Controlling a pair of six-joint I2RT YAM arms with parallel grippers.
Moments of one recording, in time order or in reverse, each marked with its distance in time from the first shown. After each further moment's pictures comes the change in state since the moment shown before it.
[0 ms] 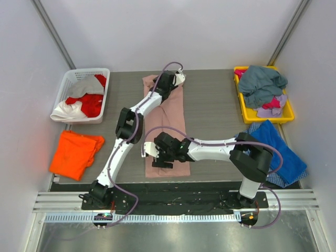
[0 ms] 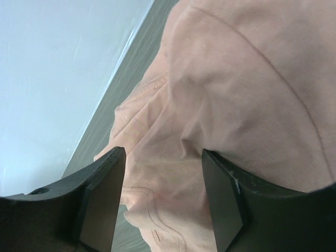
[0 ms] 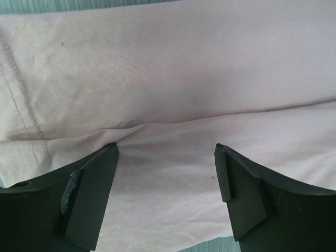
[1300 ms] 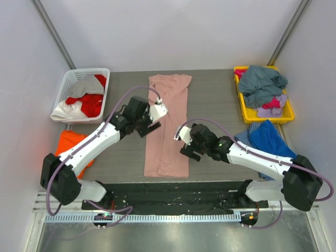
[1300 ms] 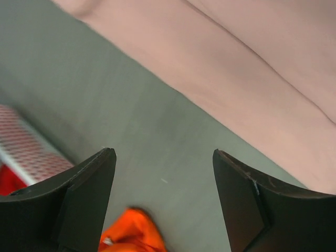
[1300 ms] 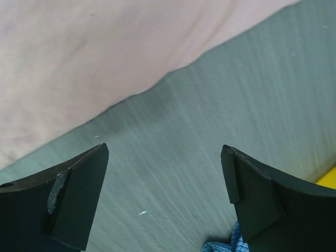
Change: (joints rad) left arm -0.113 -1.366 -1.268 -0.344 0.282 -0.182; right arm -0.235 -0.508 -0.258 -0.155 0.180 0.091
